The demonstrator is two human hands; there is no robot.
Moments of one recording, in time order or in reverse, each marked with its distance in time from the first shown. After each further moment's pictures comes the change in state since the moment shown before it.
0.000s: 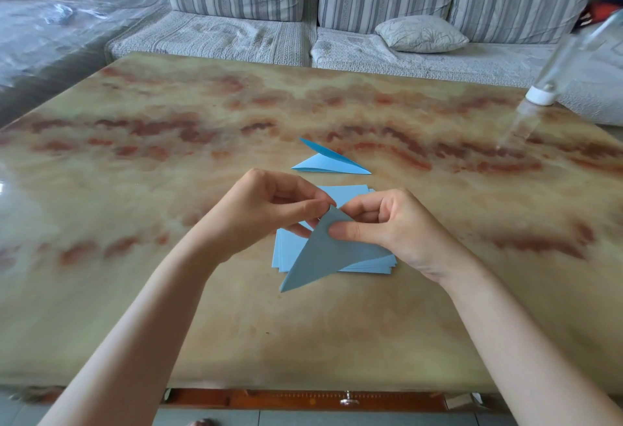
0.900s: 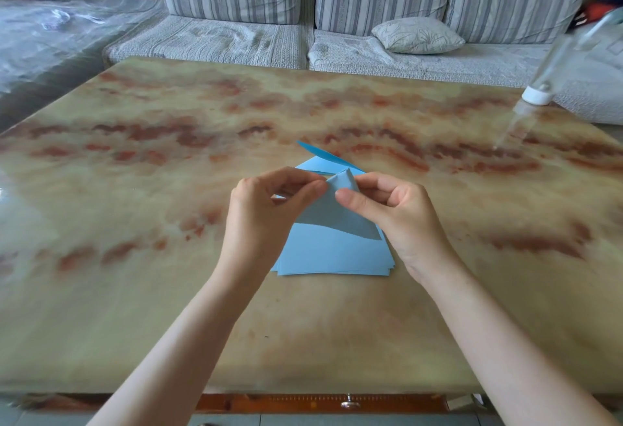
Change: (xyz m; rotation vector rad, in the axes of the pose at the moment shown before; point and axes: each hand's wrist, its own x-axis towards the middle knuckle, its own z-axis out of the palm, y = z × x) left_hand 0.001 -0.006 0.027 0.067 0.508 0.142; right_hand 0.007 0.003 0.009 0.171 0.351 -0.125
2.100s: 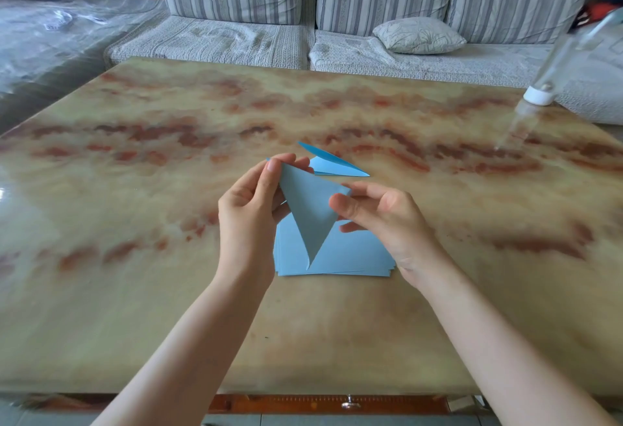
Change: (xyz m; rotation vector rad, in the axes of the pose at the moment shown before) left_hand -0.001 -0.006 0.006 -0.666 0.116 -0.210; right_hand 0.003 0.005 0.004 0.023 -0.084 0.076
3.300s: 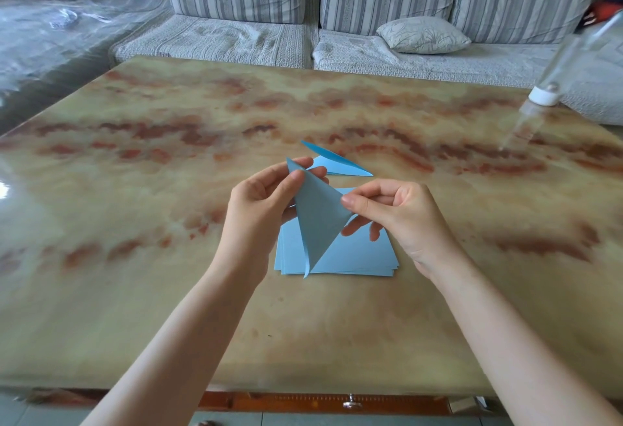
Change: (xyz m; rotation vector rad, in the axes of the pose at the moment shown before) left_hand 0.006 0.004 -0.008 0.182 -0.177 -0.065; right_hand 0.007 0.000 -0.012 -0.109 0.030 -0.076
